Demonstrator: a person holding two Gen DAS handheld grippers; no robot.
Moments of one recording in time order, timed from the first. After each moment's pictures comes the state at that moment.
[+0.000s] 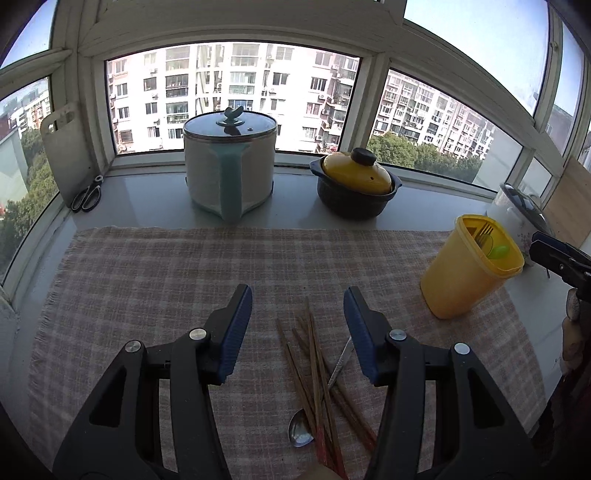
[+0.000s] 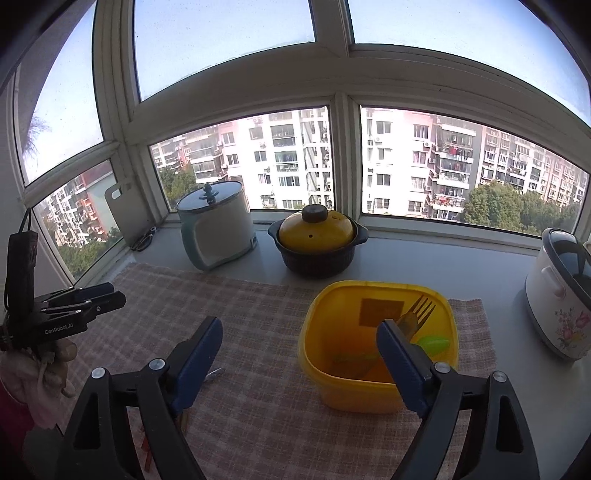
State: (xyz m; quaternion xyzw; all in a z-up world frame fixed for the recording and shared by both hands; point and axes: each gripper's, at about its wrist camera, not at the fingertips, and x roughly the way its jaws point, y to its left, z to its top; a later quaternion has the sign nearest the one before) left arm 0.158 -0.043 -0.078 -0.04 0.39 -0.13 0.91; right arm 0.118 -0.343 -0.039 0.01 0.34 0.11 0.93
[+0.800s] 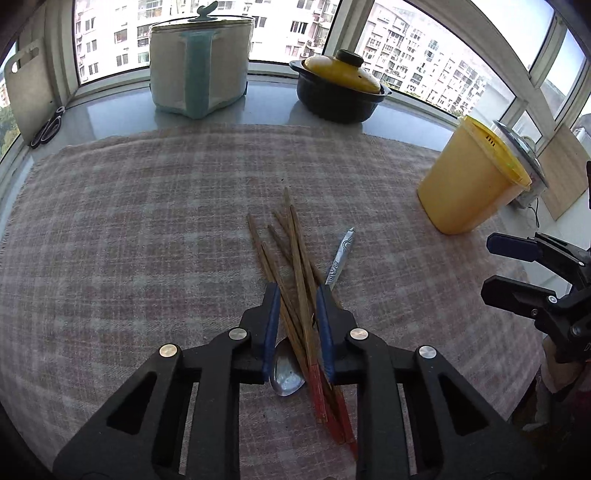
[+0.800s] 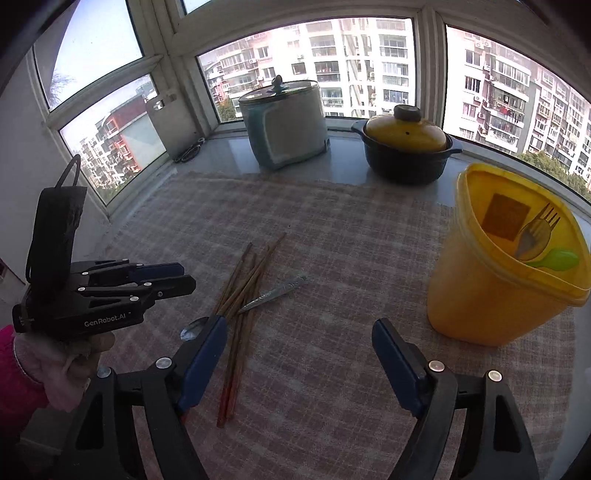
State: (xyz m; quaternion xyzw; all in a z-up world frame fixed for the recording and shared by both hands) left arm 0.149 -0.059 -0.160 -0.03 0.50 -0.18 0.85; right arm 0.107 -0.261 -0.129 0.00 0.47 0.20 0.86
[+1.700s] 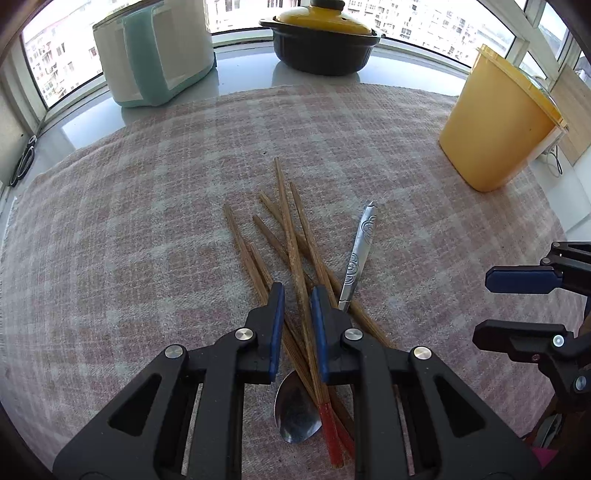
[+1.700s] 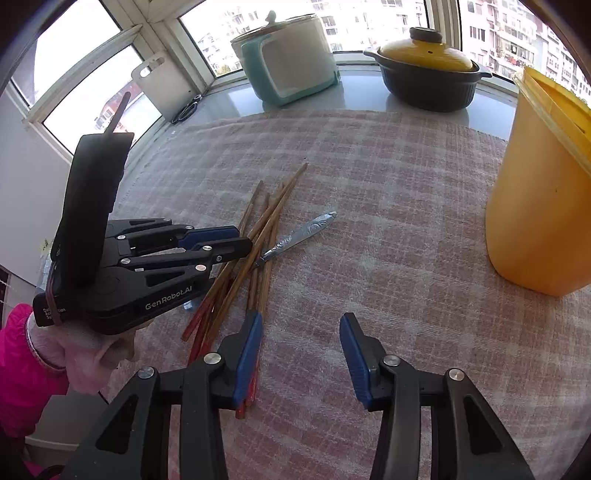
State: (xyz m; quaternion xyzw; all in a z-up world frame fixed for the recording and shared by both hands) left arm 0.183 -0.093 -0.205 0.07 0.53 -0.19 0.82; right arm 0.119 -0.241 -0.181 0.03 0.55 0.21 0.81
